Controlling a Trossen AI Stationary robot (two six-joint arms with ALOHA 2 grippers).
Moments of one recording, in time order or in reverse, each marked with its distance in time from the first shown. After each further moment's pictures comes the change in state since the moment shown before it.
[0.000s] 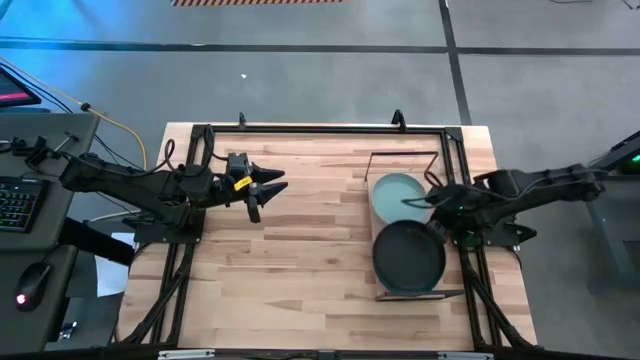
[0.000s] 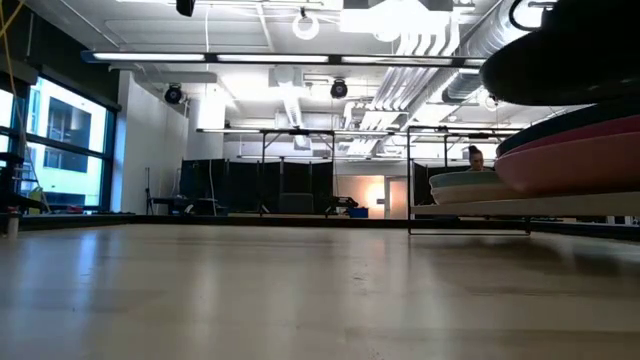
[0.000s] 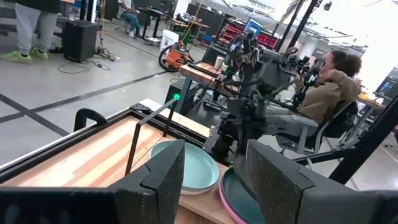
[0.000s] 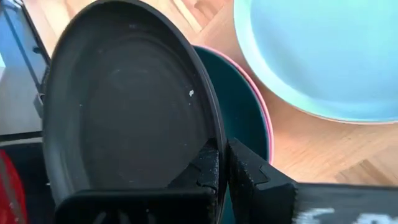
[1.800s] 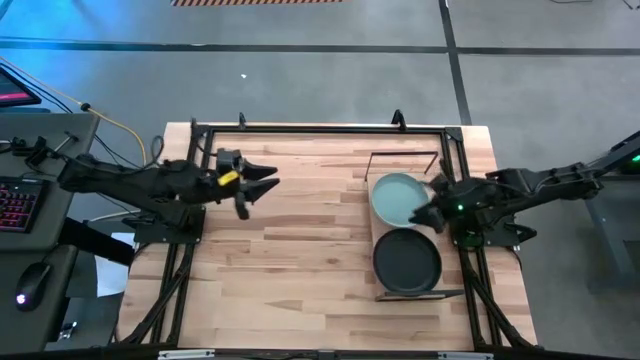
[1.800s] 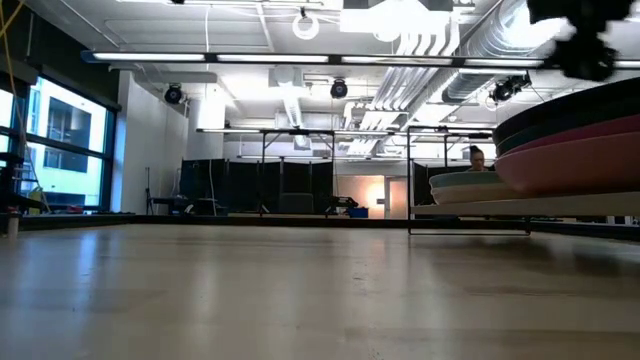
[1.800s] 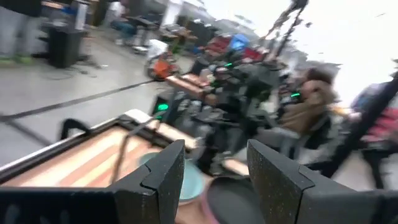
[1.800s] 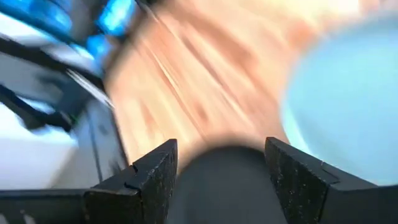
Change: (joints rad) left arm 0.000 -0.075 0.001 -0.003 0.033 -0.013; right arm 0.046 -0.079 0.000 0.237 0.209 0.103
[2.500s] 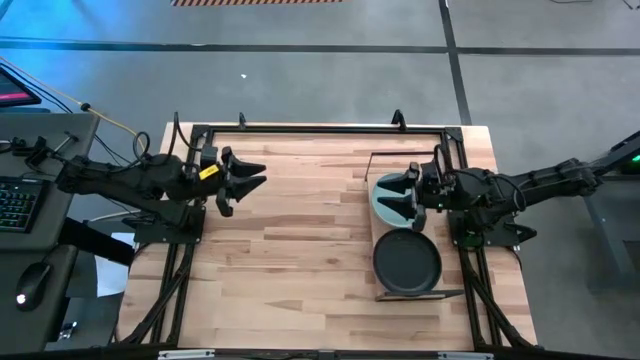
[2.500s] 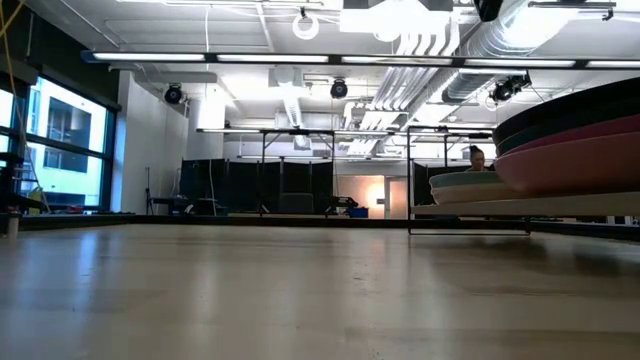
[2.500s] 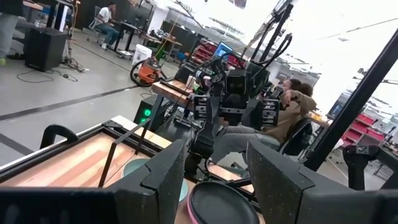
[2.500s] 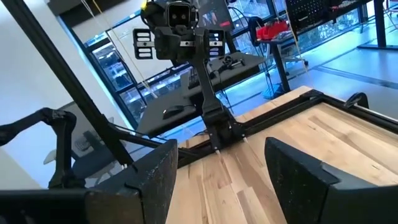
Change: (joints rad) left arm 0.000 -0.102 0.000 -0.047 0.055 -0.015; right arm 0.000 0.220 0.000 0.872 0.191 -0.594
